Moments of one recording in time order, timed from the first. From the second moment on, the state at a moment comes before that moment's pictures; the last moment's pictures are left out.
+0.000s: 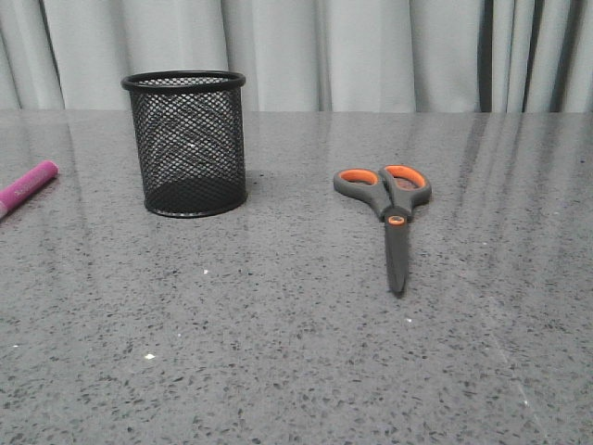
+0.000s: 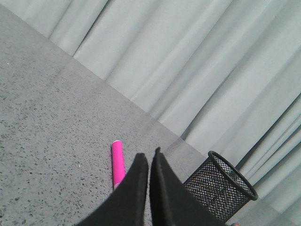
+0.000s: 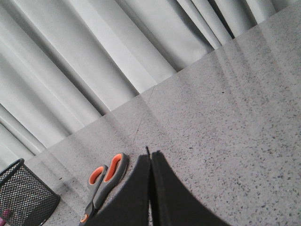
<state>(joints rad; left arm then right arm) -0.14 0.00 0.00 -0.71 0.00 0.00 0.06 -0.01 0.01 0.66 0.07 -0.07</state>
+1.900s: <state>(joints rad) -0.14 0.85 -0.79 -0.37 0.82 0.14 0.06 0.82 -0.73 0.48 0.77 -0.16</state>
